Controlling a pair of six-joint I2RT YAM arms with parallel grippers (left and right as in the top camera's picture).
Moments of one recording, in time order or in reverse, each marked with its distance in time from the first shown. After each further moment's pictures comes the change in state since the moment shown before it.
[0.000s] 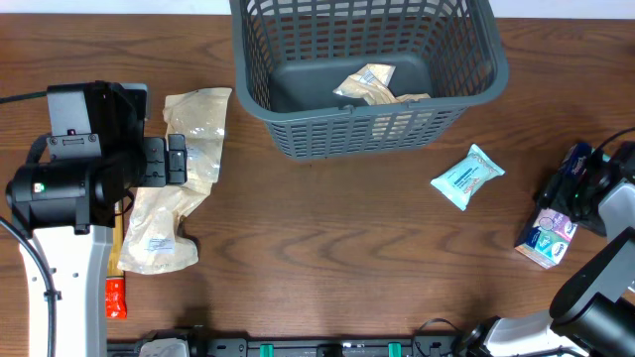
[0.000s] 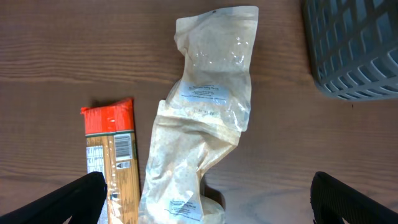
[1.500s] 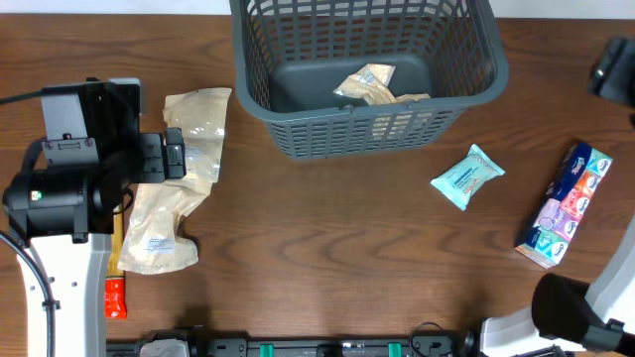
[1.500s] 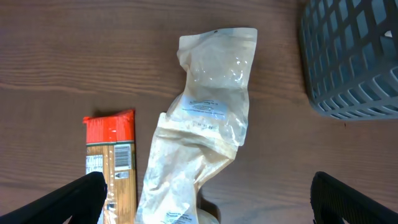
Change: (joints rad) left arm 0.000 -0.022 0.000 0.043 0.000 -0.037; right arm 0.380 -0.001 1.338 -1.013 0.264 0.314
